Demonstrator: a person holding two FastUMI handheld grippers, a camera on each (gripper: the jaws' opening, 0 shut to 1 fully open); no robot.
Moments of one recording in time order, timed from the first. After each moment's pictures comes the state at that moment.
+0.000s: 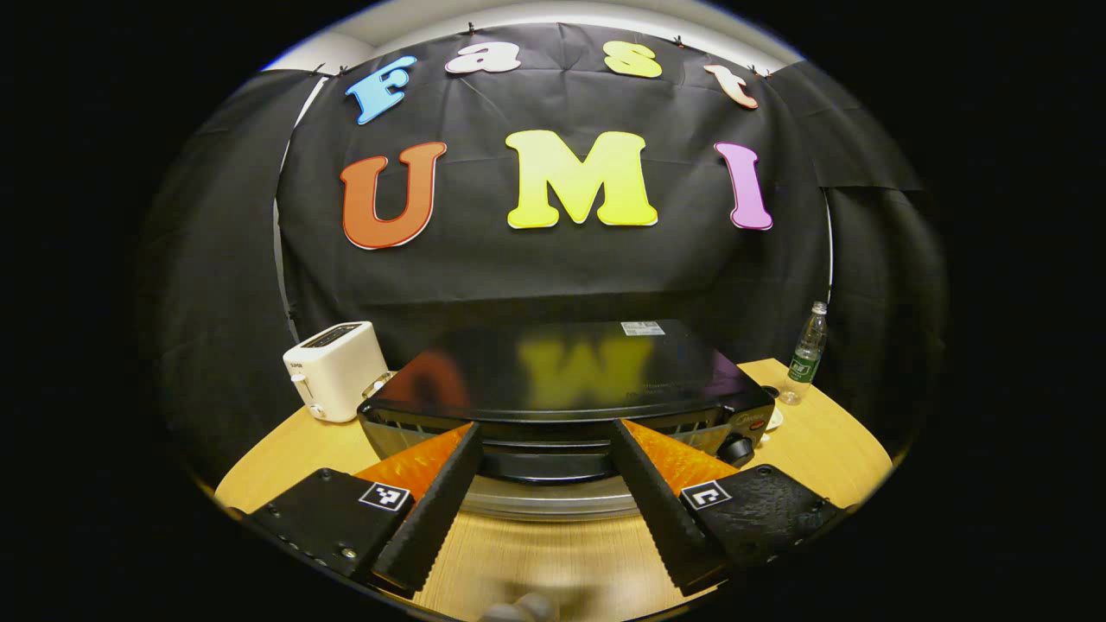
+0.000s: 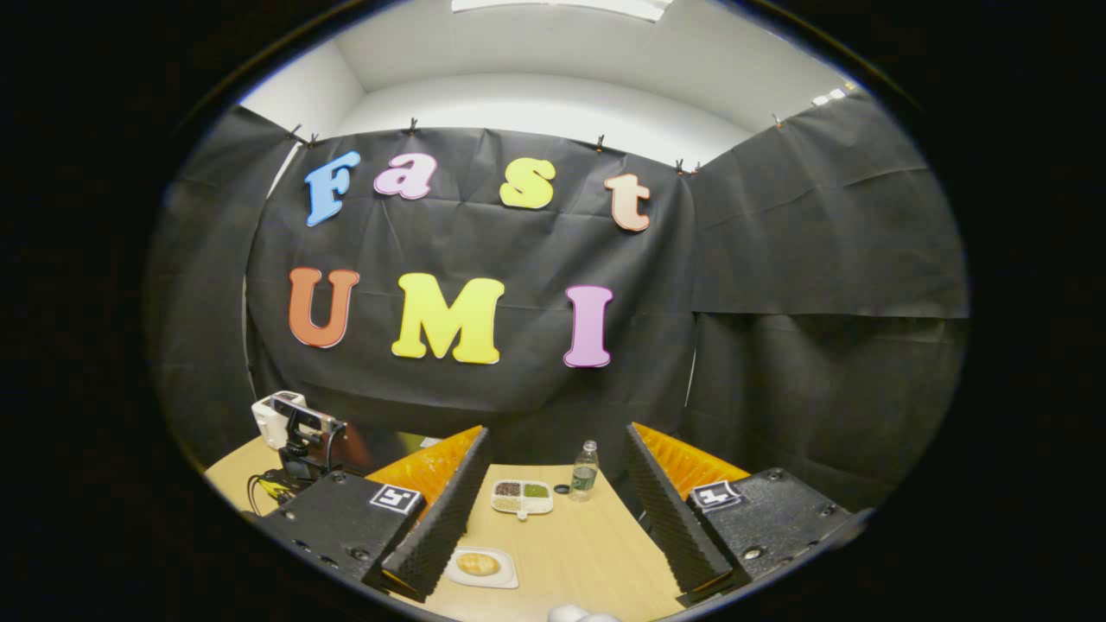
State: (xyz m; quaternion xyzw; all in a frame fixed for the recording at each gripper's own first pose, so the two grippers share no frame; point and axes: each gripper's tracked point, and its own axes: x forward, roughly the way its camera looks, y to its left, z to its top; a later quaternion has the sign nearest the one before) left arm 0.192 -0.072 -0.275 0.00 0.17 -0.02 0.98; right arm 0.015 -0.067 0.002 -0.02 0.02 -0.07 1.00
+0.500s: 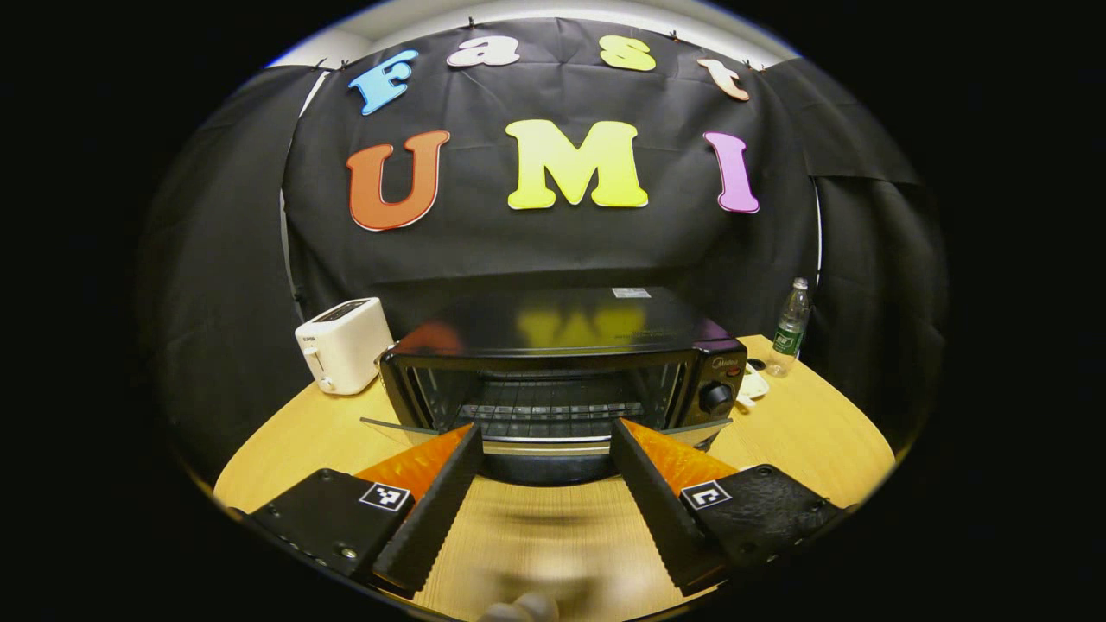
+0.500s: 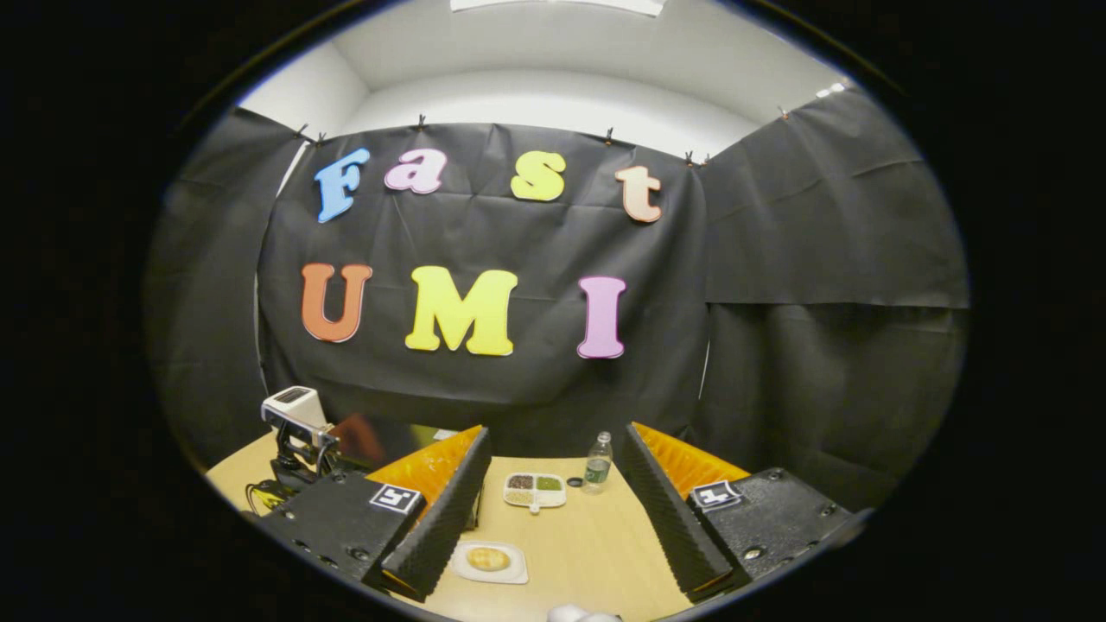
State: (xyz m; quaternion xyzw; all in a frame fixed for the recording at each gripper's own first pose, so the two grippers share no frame) left arm 0.136 -0.069 -0.296 0.00 0.21 -0.02 0.98; right arm 0.013 -0.056 -0.015 -0.01 0.03 -0.04 1.00
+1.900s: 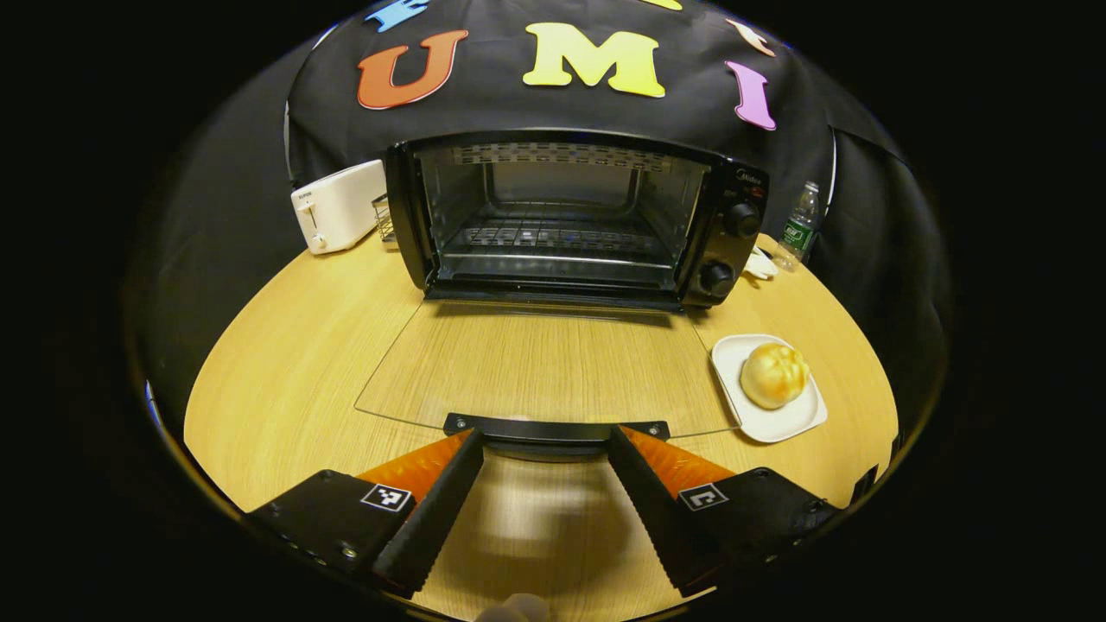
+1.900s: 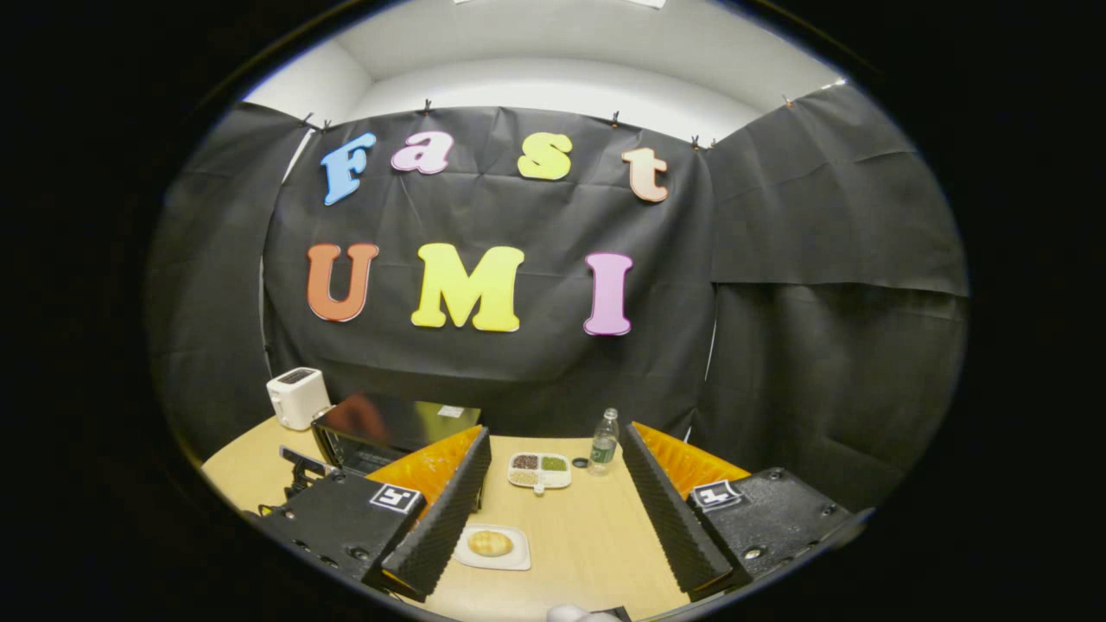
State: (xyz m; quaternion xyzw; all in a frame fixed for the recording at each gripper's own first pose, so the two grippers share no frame) left arm 0.052 -0.065 -0.428 -0.04 0.39 -0.03 0.92; right arm 0.010 -0.053 -0.055 -0.02 0.06 -0.04 1.00
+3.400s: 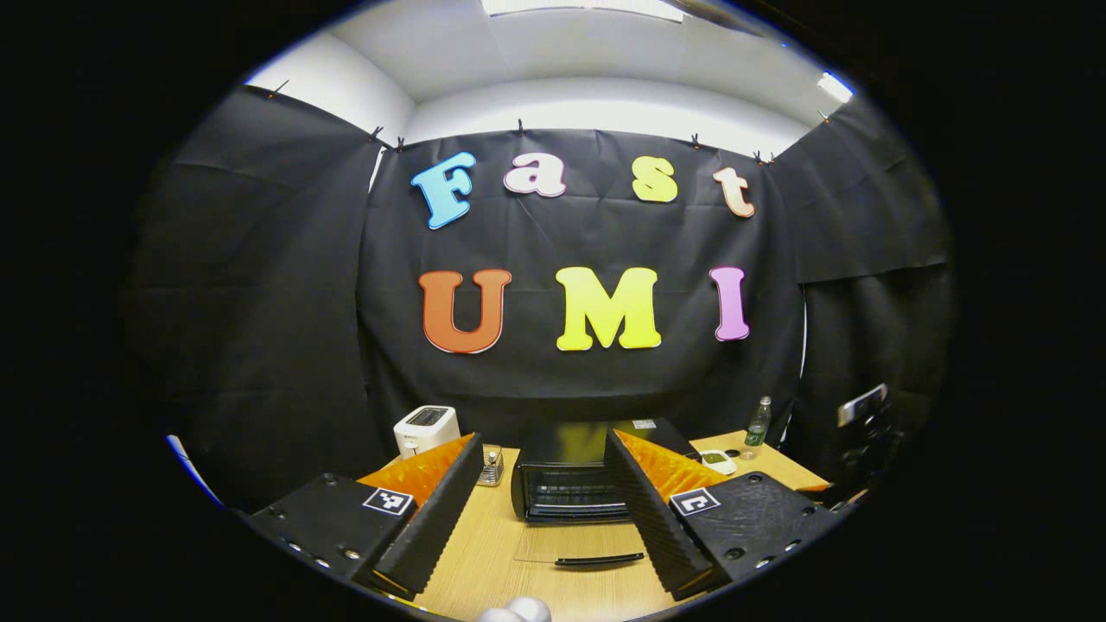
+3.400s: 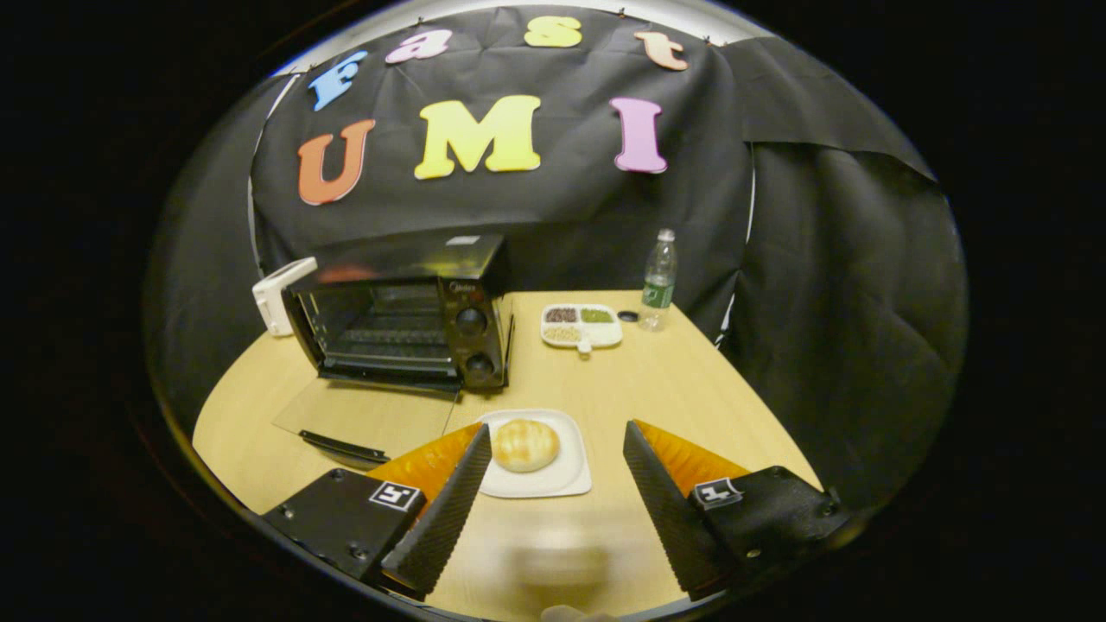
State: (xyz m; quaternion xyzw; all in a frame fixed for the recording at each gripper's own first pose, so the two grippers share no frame) left arm 0.000 0.029 -0.070 -0.01 0.02 0.01 1.00; right arm 0.063 0.024 -0.343 0.02 0.27 -0.01 0.96
